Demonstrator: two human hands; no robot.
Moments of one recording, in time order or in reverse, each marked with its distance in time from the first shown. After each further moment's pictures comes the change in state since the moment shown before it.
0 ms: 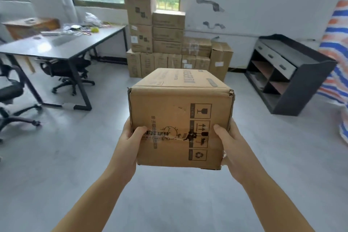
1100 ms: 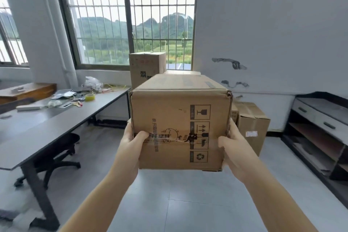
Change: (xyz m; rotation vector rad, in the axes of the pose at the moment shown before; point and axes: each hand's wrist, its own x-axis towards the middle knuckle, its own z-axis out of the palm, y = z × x) left_hand 0.787 0.179 0.071 -0.049 0.004 0.243; right_hand 0.783 -0.200 0.150 0.018 -0.136 -0.234
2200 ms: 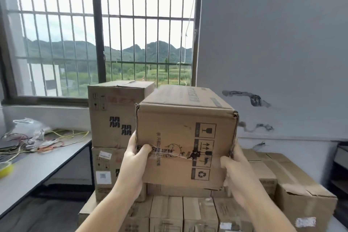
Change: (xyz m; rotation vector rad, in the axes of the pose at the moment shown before) left_hand 0.796 -0.114 0.063 0.002 -0.122 0.097; right_hand 0.762 0.073 0.033 0.006 0.189 -0.066
